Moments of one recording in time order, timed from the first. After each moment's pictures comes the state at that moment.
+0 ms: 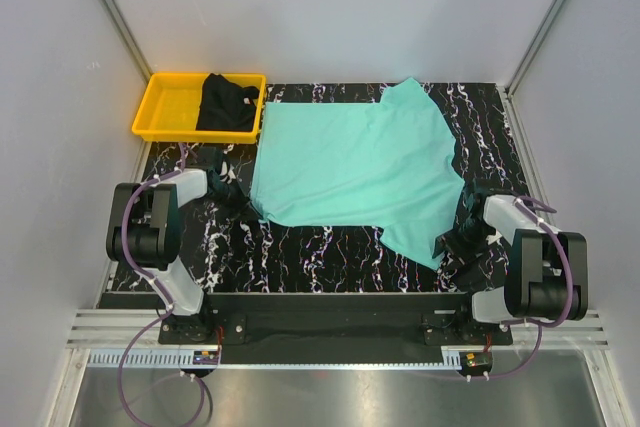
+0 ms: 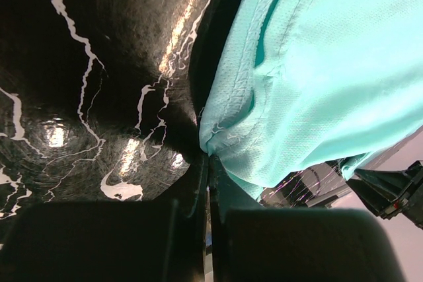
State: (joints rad) left arm -0.04 1.72 0.90 -0.49 0.48 -0.62; right arm -0.08 1.41 0.68 -0.90 -0.10 0.96
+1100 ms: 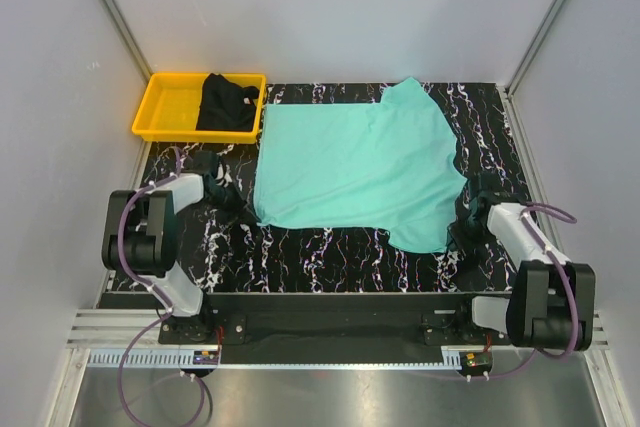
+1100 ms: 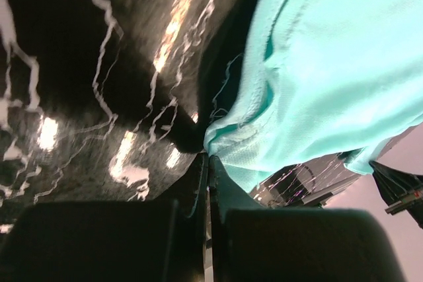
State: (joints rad) left arm -0.01 1.67 0.86 -0.49 0.50 -0.63; right arm -0.06 1.27 0.67 -0.82 0.06 1.16
